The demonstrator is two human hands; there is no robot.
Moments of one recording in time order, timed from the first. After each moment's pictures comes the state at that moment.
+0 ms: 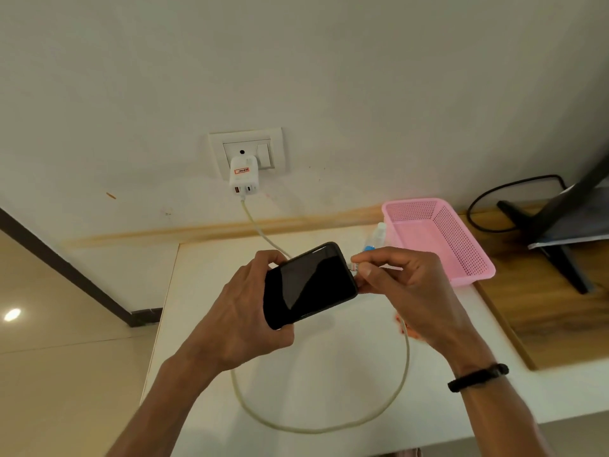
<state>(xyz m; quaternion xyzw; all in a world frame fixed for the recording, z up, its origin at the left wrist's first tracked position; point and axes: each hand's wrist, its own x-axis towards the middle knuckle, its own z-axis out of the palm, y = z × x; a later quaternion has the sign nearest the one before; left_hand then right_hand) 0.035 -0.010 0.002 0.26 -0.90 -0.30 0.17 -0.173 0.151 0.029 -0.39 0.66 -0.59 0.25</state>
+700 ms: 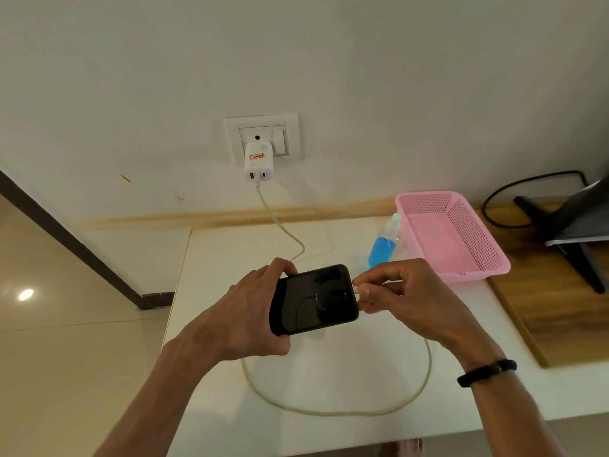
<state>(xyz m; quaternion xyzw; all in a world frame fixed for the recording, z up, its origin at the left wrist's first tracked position) 0.050 -0.015 -0.001 0.26 -0.92 -0.29 0.02 -0.171 0.150 0.016 -0.41 0.75 -0.41 0.33</state>
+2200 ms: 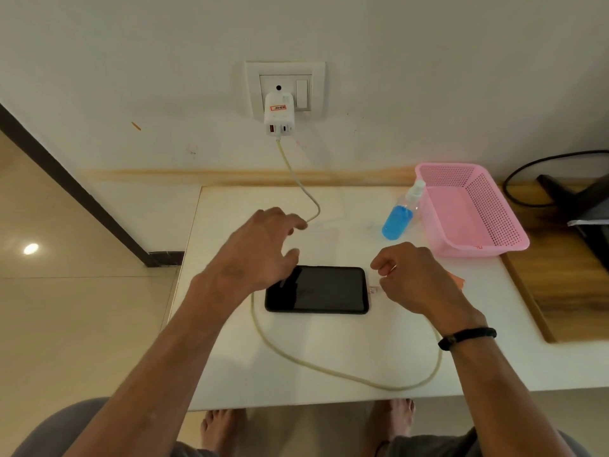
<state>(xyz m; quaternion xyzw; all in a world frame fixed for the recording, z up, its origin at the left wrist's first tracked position) 0.040 -0.030 0.003 0.32 -0.92 -0.21 0.06 -0.164 0.139 -0.028 -0.41 0.88 -0.13 0.19</state>
